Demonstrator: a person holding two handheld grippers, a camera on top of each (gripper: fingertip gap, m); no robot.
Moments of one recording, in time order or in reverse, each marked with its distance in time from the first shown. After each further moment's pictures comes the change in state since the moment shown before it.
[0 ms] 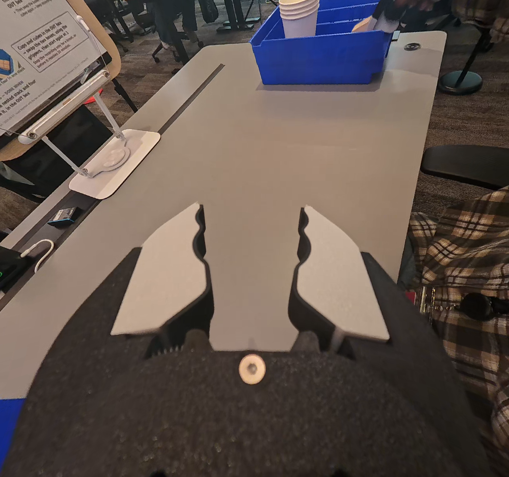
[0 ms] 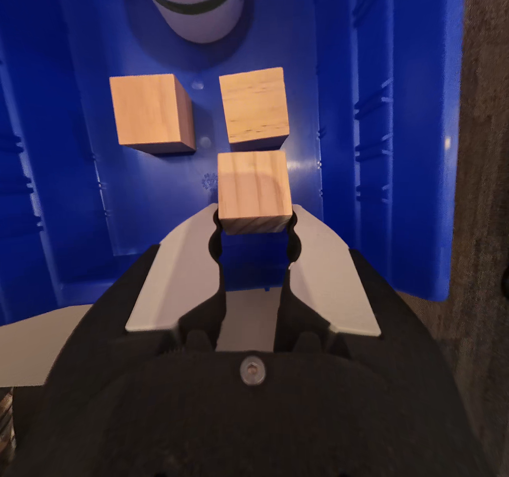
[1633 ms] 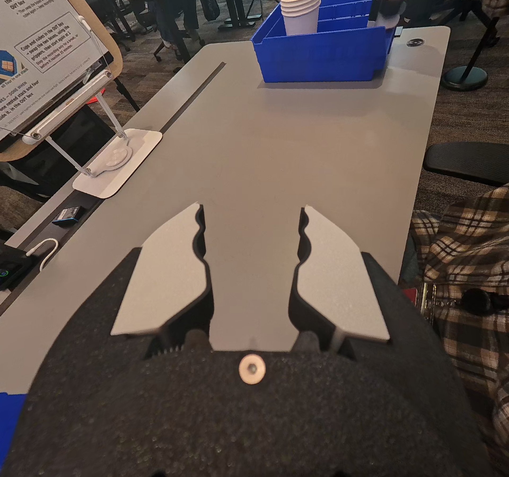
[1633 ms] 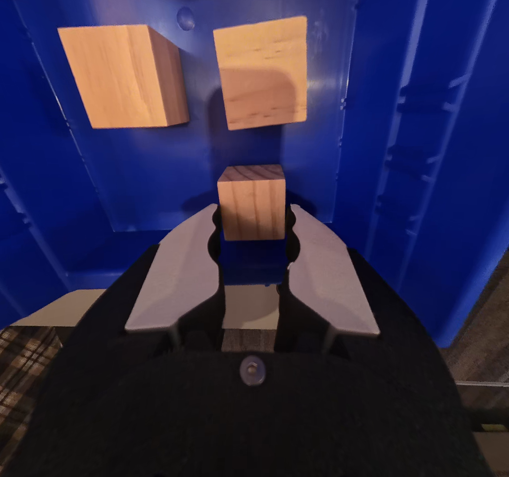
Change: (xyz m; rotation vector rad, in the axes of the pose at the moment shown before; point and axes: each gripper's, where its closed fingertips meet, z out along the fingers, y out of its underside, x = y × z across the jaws) left arm 0.001 0.000 -0.001 -0.006 -0.008 0.009; right arm -0.004 0.015 0.009 -0.325 -0.042 -0.017
